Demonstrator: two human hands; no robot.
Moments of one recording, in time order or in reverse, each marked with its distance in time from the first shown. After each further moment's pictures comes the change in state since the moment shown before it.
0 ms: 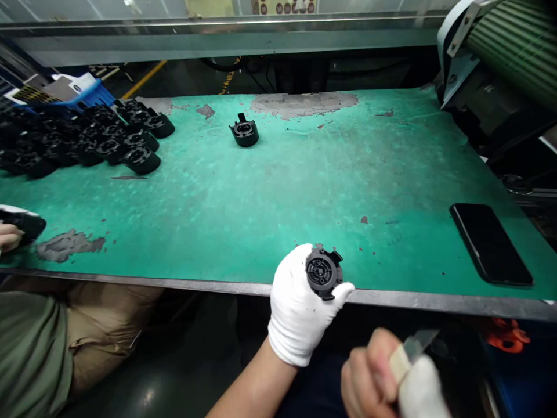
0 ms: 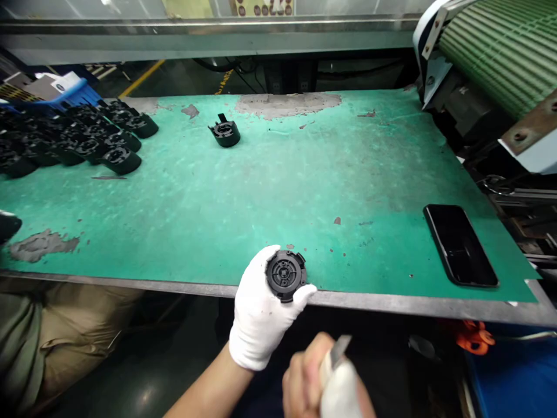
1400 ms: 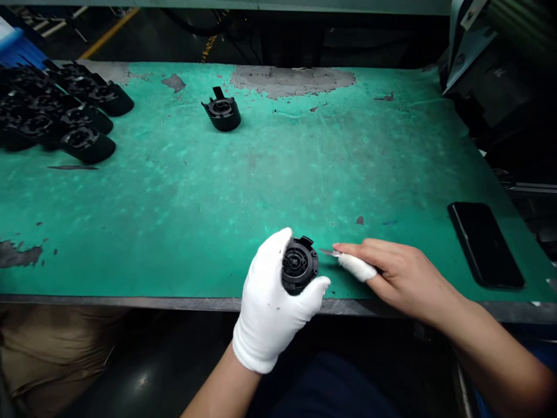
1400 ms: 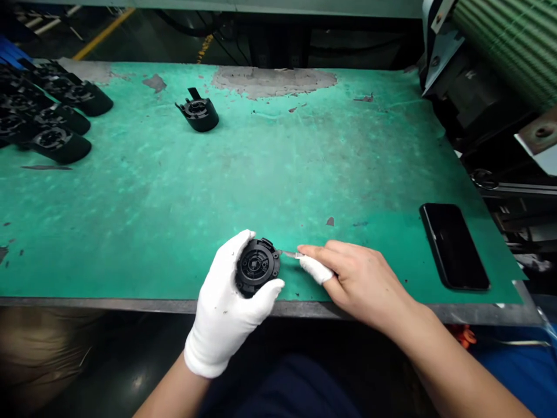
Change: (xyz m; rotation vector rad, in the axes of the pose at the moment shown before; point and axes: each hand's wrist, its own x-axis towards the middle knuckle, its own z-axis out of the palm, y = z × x) left_hand 0.044 -0.022 -0.019 -0.152 -0.105 -0.009; right_hand 0.106 -0.136 -0.047 -2.102 -0.259 -0.531
